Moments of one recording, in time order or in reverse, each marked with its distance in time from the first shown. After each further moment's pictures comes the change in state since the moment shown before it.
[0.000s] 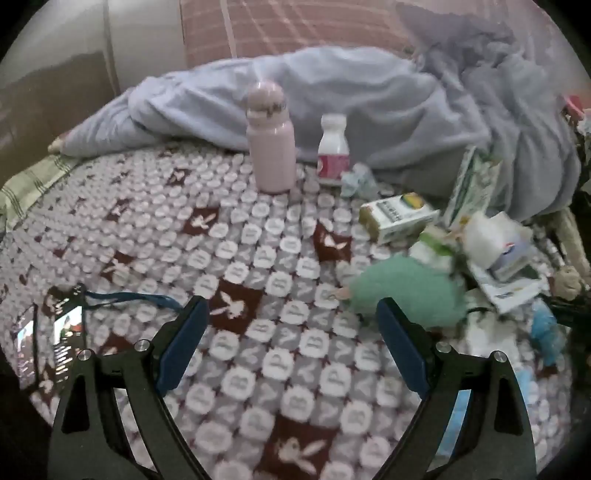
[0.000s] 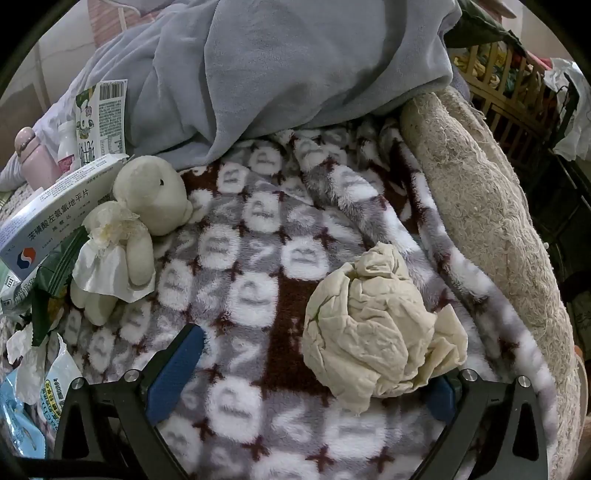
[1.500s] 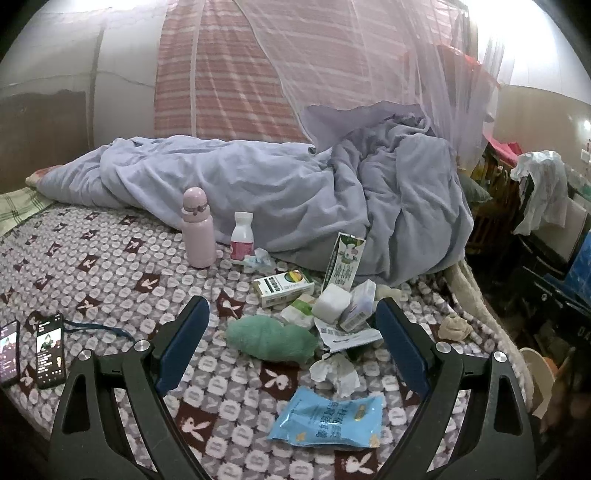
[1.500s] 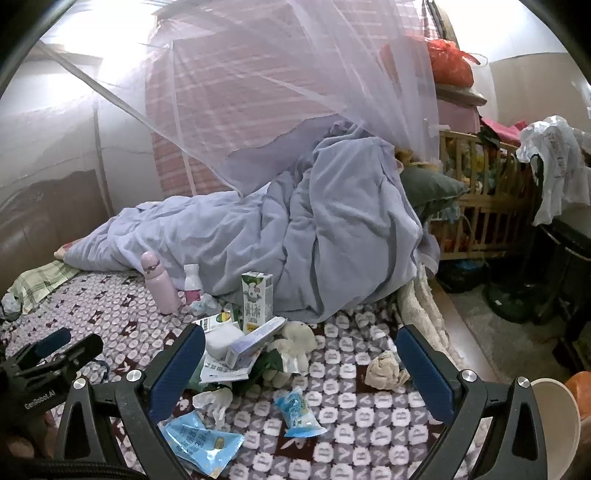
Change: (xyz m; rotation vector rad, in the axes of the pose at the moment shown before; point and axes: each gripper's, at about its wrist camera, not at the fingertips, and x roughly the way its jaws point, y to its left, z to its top) left arm -0.129 -0.071 0.003 -0.030 -0.277 -0.203; right arm -0.279 0.030 -0.027 0.036 -0.510 0.134
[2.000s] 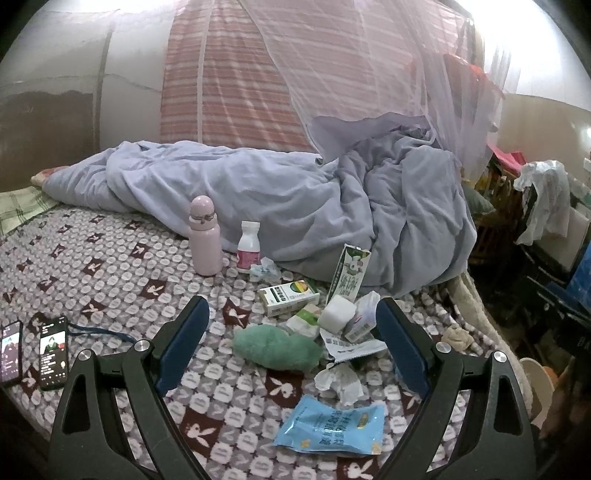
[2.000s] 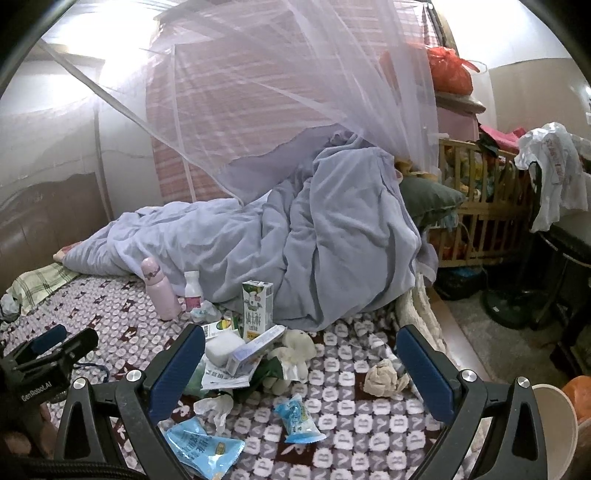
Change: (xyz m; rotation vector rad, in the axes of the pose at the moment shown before) left arm -0.007 0.009 0.006 -0.019 -0.029 0.005; right arm -0.005 0.004 0.004 -0.014 -0.020 -0.011
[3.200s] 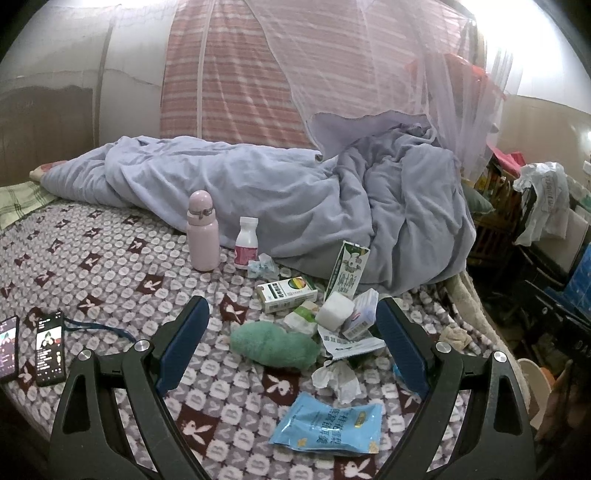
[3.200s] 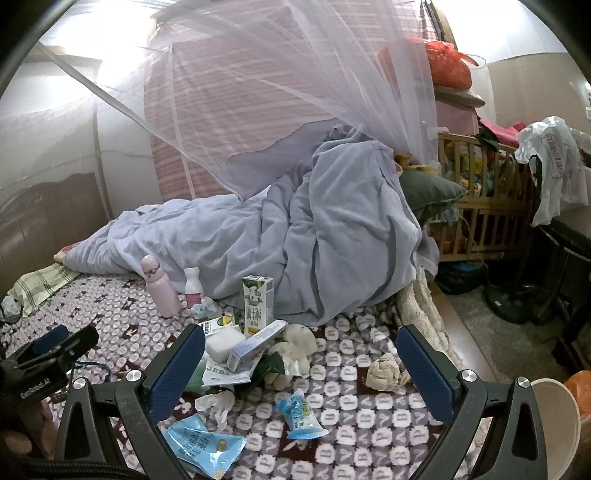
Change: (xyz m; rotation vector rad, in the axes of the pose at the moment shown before) left arm 0.002 -0.005 -0.002 -0.007 0.012 -0.001; right arm 0.000 -0.007 -0.002 0.021 0.020 0.006
